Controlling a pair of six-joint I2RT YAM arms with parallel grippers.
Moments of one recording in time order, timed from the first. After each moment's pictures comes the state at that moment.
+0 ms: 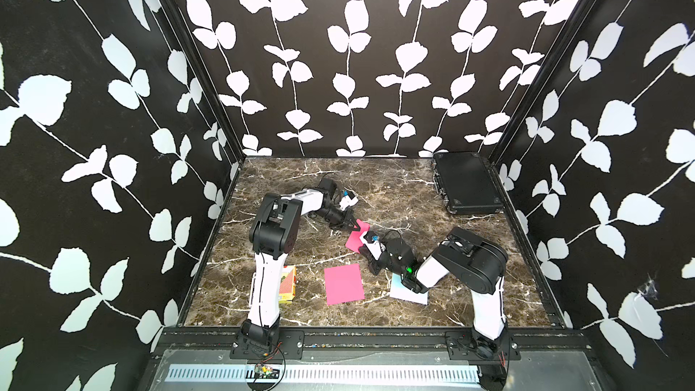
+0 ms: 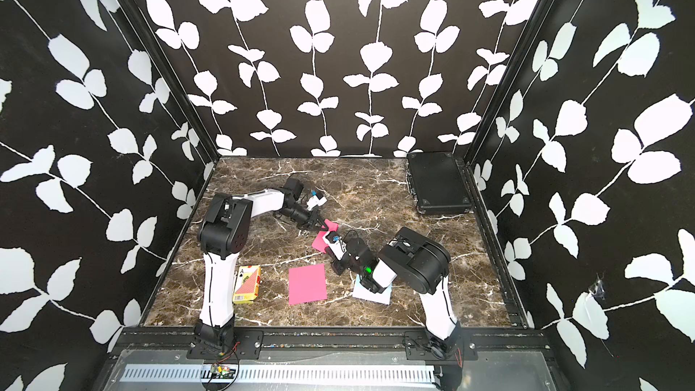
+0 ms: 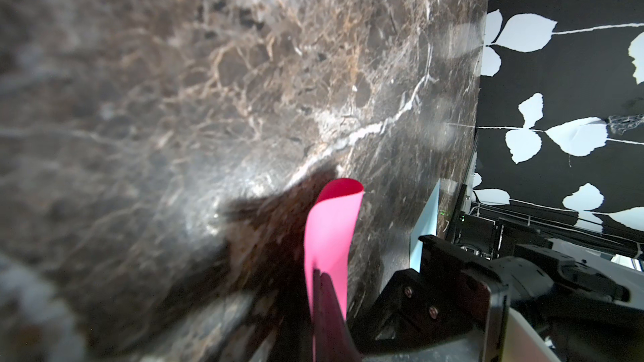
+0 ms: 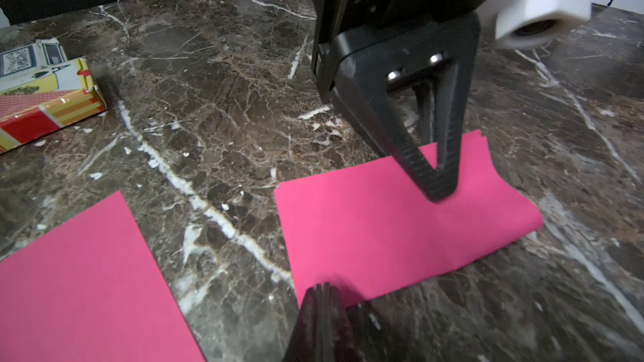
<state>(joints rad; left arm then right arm) -0.36 2.22 1.49 -0.64 0.88 -0.03 0.86 2.00 0.57 1.00 -0.18 -0.03</state>
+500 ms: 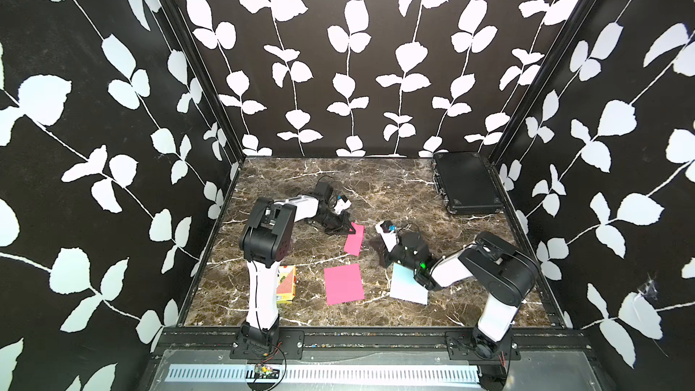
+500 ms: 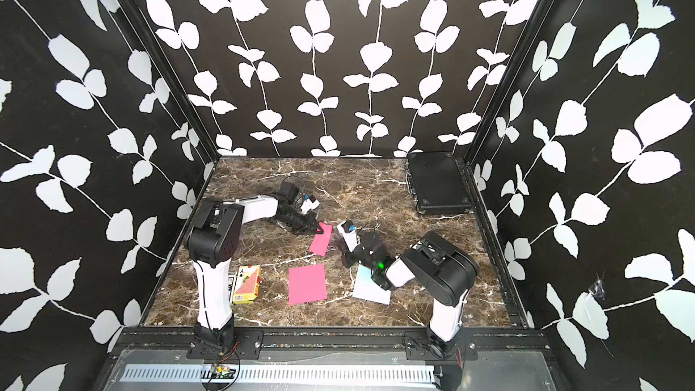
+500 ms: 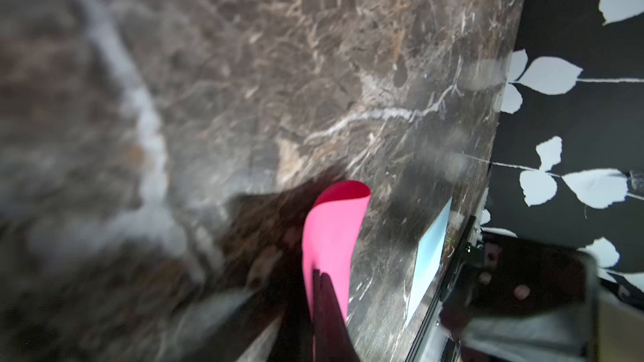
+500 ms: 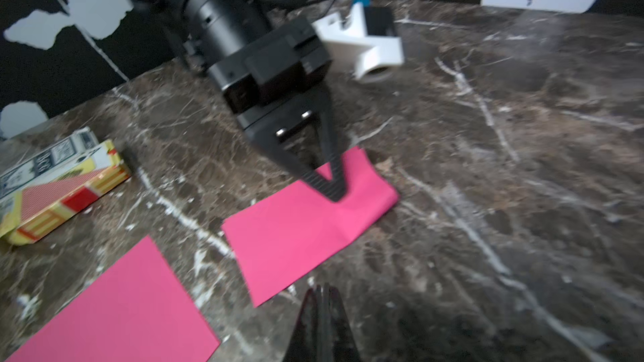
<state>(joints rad) -0.36 2.07 1.28 -0.49 0.77 -0.24 0.73 1.80 0.52 0.93 -0.23 0.12</state>
